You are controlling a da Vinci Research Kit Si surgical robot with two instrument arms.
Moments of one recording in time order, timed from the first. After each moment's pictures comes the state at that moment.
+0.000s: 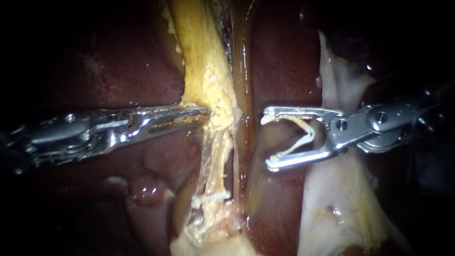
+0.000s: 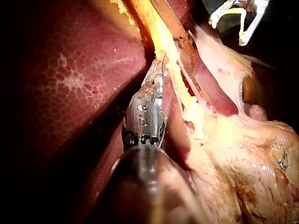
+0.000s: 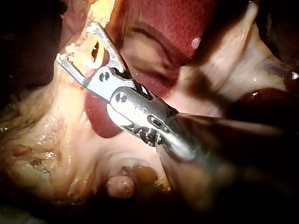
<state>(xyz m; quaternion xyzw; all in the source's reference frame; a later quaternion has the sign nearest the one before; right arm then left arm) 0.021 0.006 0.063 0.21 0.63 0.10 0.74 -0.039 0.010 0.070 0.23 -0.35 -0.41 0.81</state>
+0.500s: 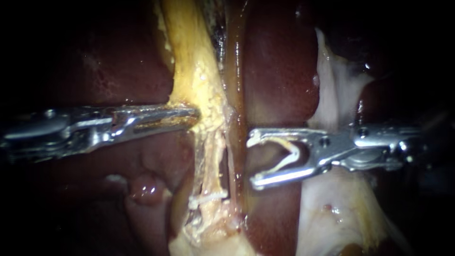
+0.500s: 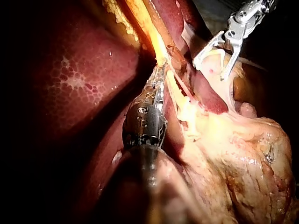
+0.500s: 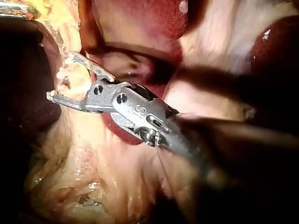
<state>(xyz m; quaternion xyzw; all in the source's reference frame) 0.028 0.000 0.070 0.32 0.55 0.16 0.75 -0.035 0.014 0.061 0.22 -0.36 -0.42 0.80</state>
